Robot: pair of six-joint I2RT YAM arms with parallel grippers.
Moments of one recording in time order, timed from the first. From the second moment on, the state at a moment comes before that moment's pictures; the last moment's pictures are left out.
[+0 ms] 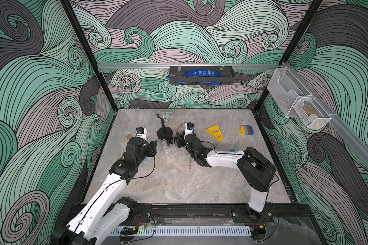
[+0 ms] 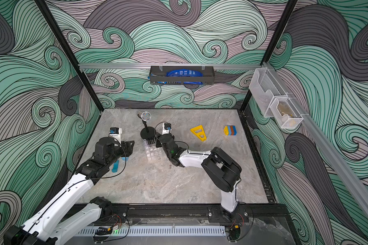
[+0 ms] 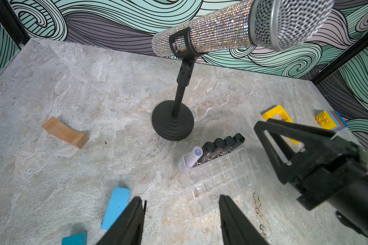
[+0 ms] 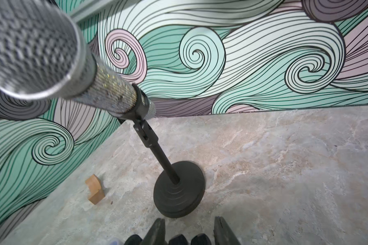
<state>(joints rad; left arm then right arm) -0.33 0.87 0.68 -0.32 -0.09 -0.30 0.84 1.83 1.05 0.50 0.40 0.47</state>
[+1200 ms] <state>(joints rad) -0.35 1.20 0.27 0.54 -0.85 0.02 0.30 1.27 0.22 0.92 0.55 -0.04</state>
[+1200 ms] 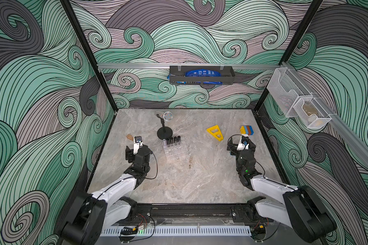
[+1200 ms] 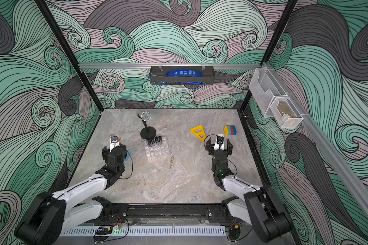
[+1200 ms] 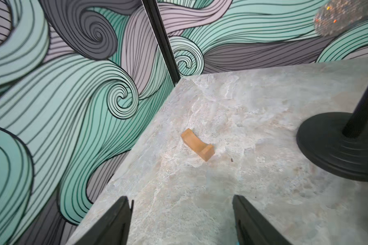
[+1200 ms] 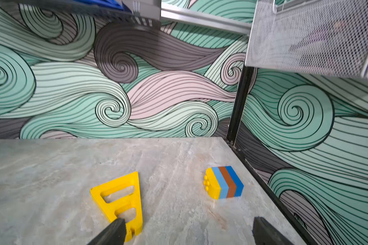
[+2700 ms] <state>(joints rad) -0.06 1.57 0.39 0.83 -0.26 0.03 0.02 1.59 0.11 1.52 0.04 0.06</state>
